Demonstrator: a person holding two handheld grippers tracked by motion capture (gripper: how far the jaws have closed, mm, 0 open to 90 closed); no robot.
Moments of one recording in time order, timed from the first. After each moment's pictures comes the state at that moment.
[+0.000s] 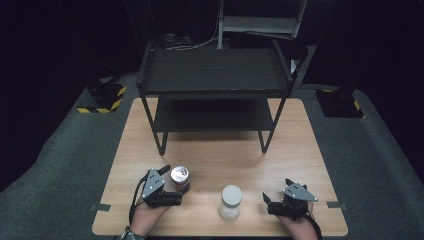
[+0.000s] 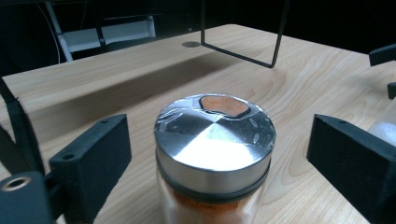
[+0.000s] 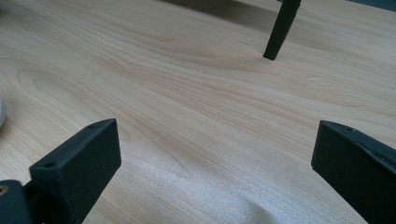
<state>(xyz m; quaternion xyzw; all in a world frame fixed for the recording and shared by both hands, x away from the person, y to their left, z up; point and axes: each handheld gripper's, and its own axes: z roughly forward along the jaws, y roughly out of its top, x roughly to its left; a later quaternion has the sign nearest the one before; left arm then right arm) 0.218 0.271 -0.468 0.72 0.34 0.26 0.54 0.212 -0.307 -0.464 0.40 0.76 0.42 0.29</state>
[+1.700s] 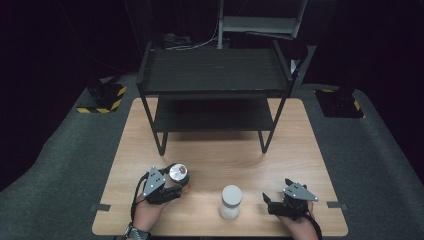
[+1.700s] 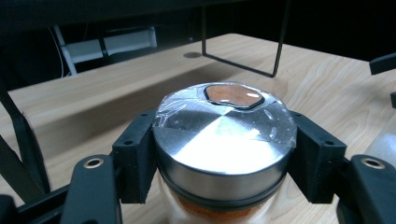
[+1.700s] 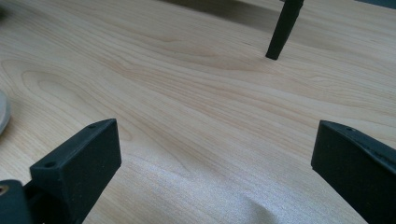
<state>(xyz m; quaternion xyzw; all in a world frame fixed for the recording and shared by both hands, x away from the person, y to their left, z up) 0.218 0.273 -0.464 0.71 0.33 0.28 0.55 0.214 -0.309 -0.464 0.40 0.77 0.42 0.28</state>
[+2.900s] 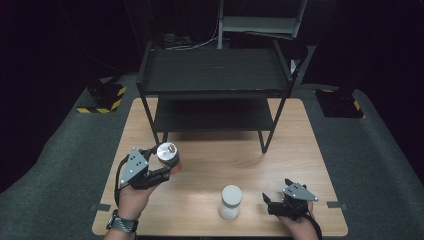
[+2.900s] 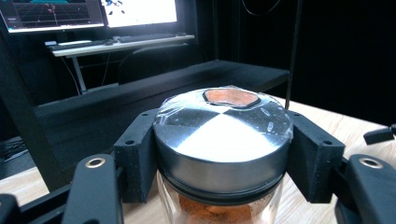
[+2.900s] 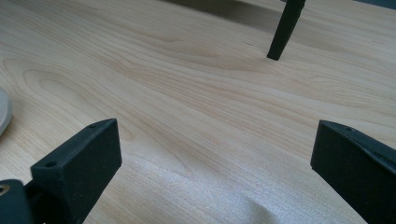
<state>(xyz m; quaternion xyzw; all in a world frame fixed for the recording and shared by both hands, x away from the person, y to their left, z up) 0.216 0.295 -0.394 0.67 0.31 0.31 0.59 0.214 -0.309 -0.464 0.39 0.77 0.42 0.28</state>
